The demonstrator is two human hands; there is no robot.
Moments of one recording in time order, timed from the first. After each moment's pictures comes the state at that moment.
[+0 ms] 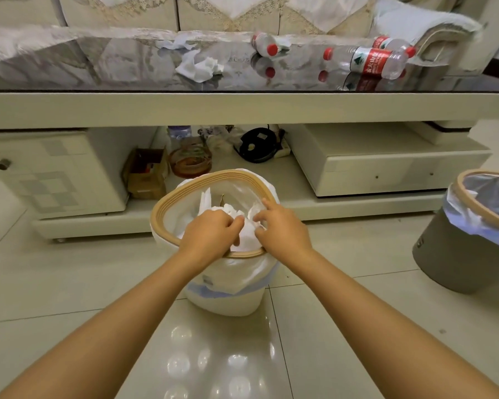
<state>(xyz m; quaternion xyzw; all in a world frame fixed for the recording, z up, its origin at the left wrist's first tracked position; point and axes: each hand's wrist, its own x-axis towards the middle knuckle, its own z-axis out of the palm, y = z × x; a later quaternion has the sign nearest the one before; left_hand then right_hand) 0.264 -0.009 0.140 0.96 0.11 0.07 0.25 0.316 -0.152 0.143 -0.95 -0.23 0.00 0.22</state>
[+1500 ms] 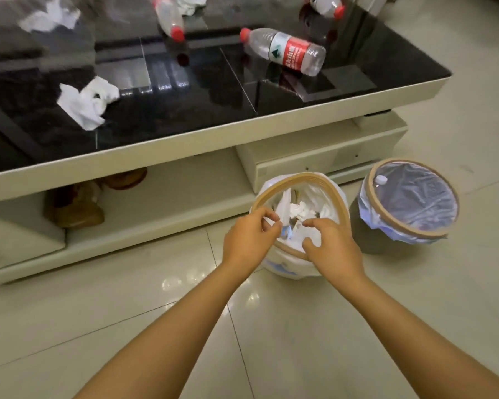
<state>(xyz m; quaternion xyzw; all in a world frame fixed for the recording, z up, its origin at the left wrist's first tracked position) 0.370 -0.170 0.270 0.88 0.09 -0.08 0.46 0.367 -0.333 0.281 -0.96 0.01 0.07 0.26</state>
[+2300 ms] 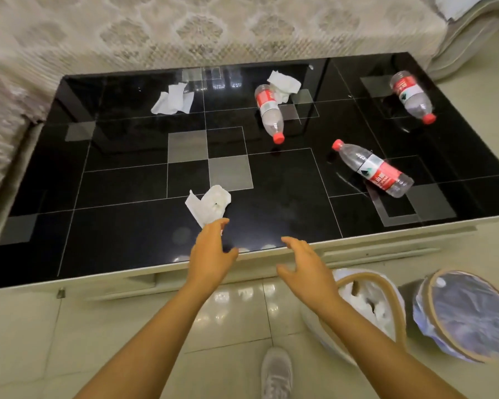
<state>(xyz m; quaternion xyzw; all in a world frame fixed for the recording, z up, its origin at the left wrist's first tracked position) 0.477 0.089 0.416 0.89 0.23 -0.02 0.39 0.506 -0.106 0.438 -0.93 -0.10 0.21 0.29</state>
